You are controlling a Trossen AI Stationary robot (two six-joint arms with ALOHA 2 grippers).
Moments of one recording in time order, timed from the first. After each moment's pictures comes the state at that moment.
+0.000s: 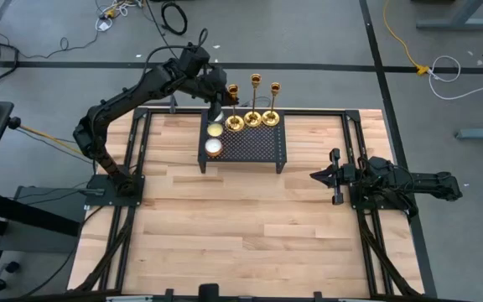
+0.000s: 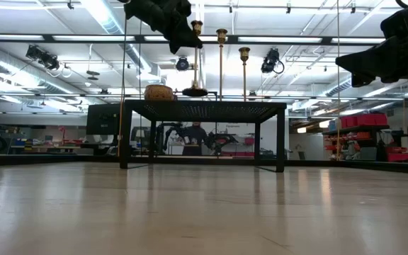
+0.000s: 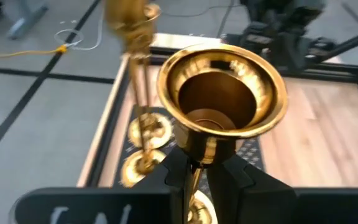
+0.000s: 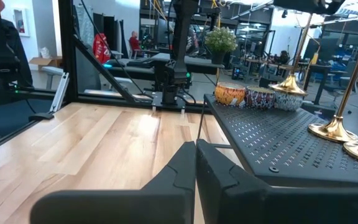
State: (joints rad) left arm 0.65 1.64 1.67 -0.63 0.52 0.29; right arm -0.04 0.00 0.02 0.01 -0.03 -0.11
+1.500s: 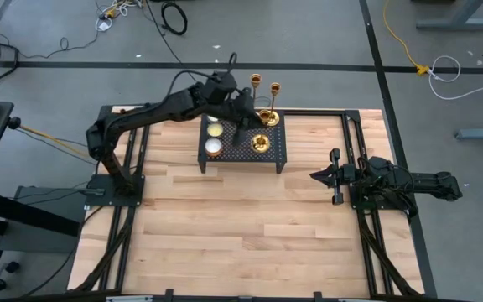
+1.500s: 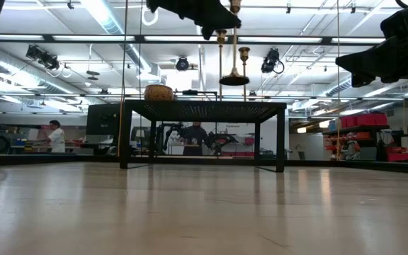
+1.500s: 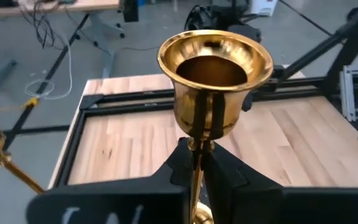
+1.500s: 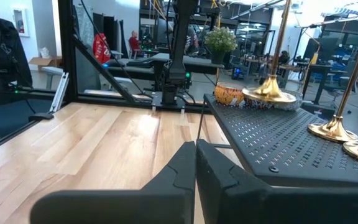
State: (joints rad) left arm 0.38 1.72 1.67 -0.36 0.42 0.23; right arm -0.04 0.00 0.02 0.01 -0.03 -0.11
